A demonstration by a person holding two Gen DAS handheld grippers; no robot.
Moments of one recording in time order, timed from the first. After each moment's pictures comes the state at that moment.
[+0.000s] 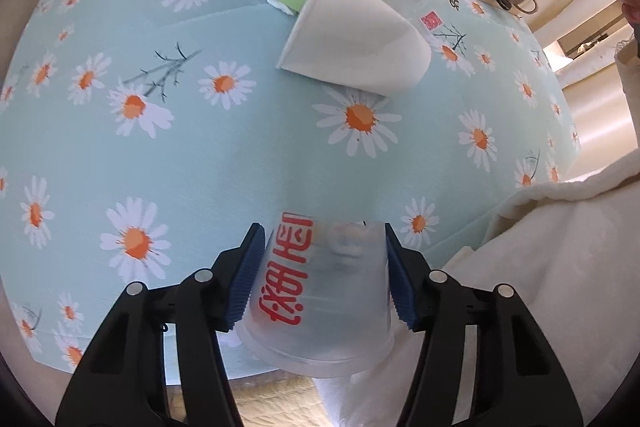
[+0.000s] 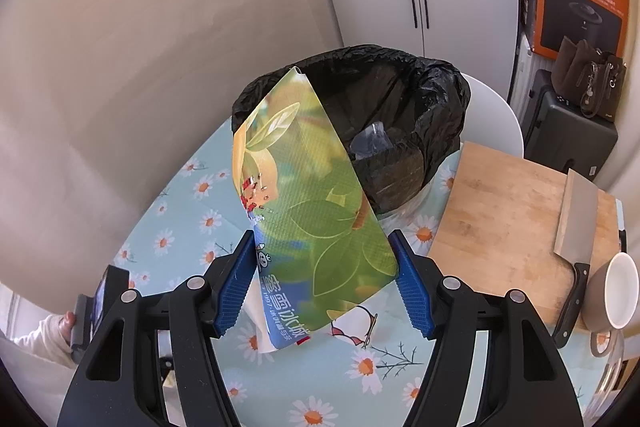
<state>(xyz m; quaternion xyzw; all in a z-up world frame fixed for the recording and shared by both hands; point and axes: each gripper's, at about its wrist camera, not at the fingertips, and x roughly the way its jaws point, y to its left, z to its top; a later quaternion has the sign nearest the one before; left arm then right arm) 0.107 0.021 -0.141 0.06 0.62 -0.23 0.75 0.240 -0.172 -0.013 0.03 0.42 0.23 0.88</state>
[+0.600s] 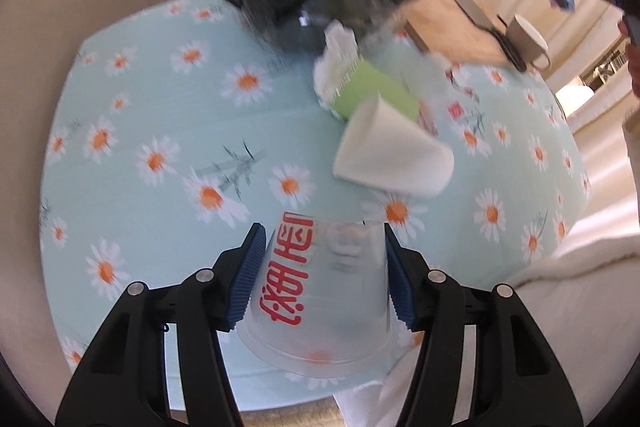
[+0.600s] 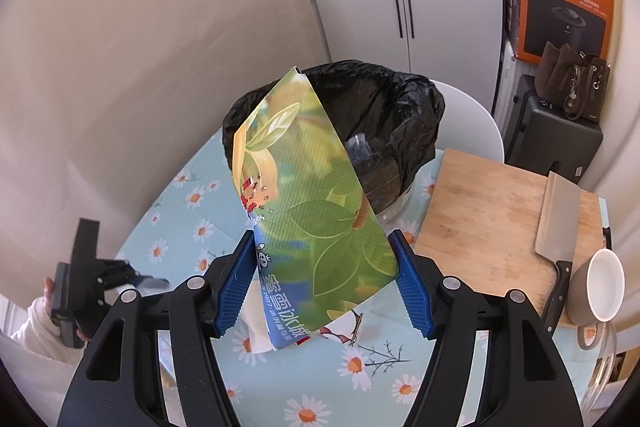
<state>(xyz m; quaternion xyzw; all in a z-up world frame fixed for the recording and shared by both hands) 0.150 0.046 -0.077 0.06 0.55 -0.19 0.81 0.232 -0.183 0.001 0.04 0.40 0.20 0.89</state>
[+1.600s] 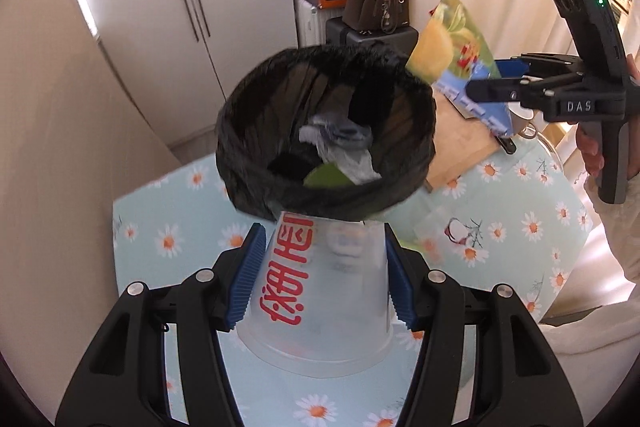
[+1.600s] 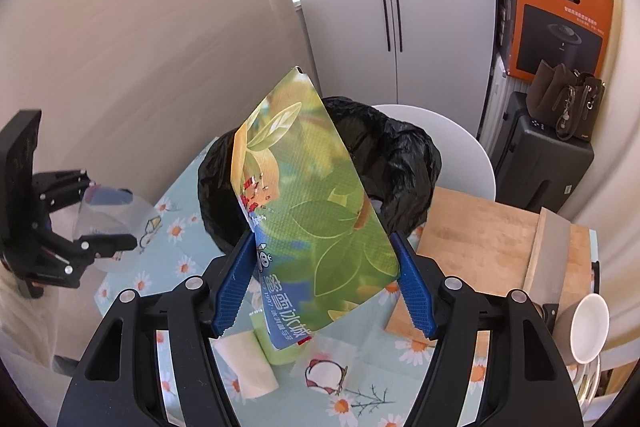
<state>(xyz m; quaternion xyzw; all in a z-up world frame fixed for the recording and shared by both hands) 0.253 0.015 0.063 0.15 0.44 -0.24 0.85 0.286 -0.168 0.024 0.02 0.39 0.18 0.90</state>
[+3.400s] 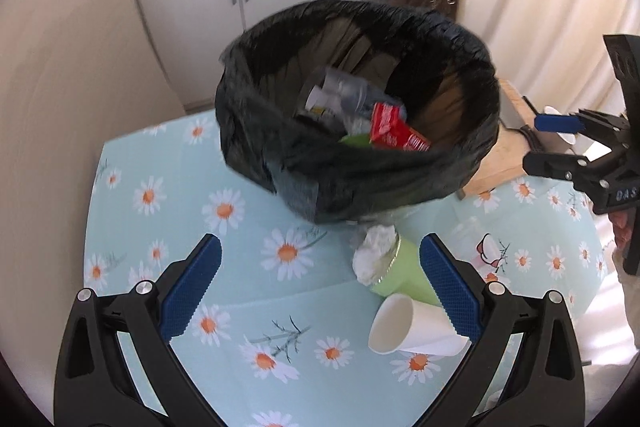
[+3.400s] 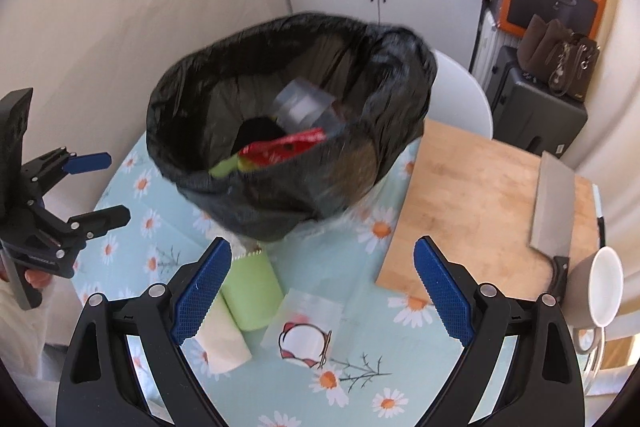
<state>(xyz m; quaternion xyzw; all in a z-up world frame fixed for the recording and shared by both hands) 0.262 0.015 -0.016 0.07 0.47 -0.16 0.86 0.287 -0.171 -0.050 0.01 0.47 0.15 0.87</state>
